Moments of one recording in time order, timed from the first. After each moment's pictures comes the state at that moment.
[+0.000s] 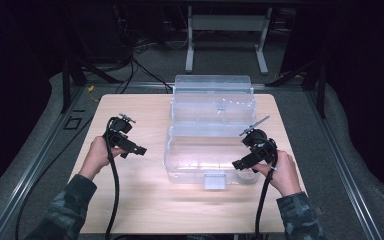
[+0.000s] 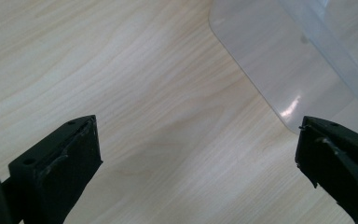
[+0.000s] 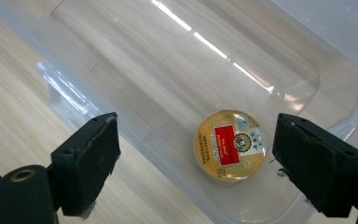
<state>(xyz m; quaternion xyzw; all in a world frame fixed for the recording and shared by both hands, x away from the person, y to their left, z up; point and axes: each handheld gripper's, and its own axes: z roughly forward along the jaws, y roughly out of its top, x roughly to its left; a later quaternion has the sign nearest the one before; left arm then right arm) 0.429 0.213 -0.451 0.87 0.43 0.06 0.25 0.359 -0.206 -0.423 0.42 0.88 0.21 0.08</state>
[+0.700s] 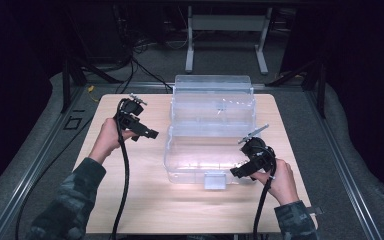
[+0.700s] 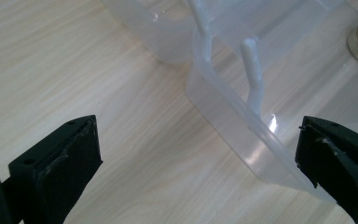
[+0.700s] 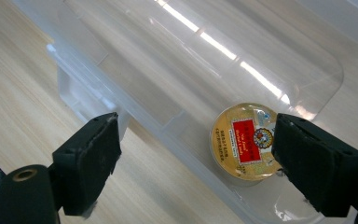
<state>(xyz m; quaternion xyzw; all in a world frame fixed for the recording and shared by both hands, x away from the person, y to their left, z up) 0.454 0.177 -0.406 0.87 0.40 0.07 0.29 0.345 -0.204 -0.439 0.42 0.88 0.22 0.08</state>
